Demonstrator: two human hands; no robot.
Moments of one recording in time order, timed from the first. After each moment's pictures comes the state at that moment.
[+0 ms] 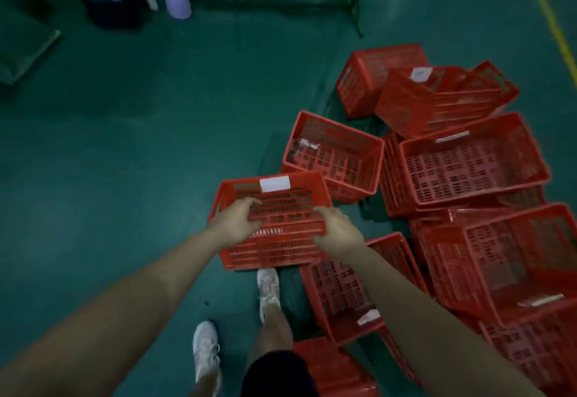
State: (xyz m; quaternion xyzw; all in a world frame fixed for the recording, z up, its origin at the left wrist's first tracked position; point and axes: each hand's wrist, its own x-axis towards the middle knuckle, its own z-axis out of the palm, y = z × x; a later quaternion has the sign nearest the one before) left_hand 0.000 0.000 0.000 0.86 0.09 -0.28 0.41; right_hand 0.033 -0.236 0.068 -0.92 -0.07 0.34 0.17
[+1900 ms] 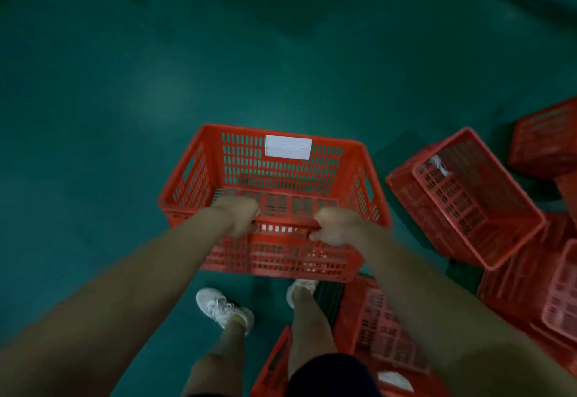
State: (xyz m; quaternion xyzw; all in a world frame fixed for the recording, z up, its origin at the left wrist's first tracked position) left_hand -0.151 0.144 -0.044 0.87 0.16 -0.43 0.20; right_hand 0.009 -0.005 -0.052 -0.71 -0.48 0.49 -0.15
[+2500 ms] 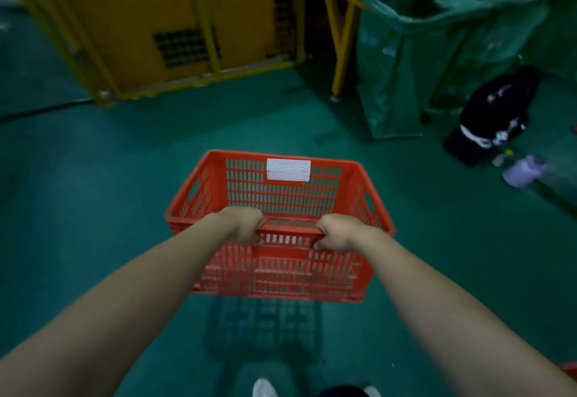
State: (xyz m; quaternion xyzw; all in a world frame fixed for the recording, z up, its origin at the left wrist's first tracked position) left_hand -0.496 0.302 0.200 0.85 0.42 -0.25 0.20; right_hand -0.275 0.253 0.188 -0.60 -0.73 0.29 -0.16
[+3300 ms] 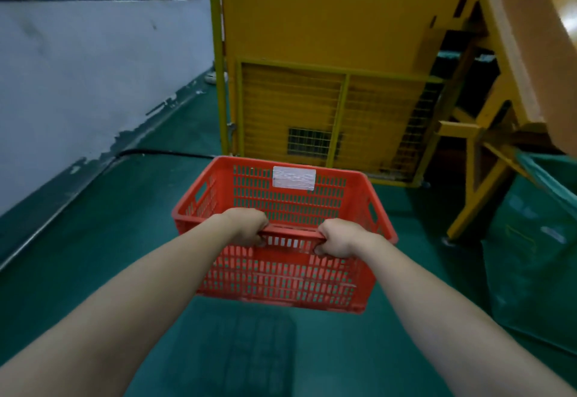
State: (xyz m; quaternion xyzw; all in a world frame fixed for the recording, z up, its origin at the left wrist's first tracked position) left_hand -0.690 0.578 0.303 0.74 0.64 -0.11 0.14; right_hand -0.470 0.633 0.305 -0.43 -0.88 0.14 -0.14
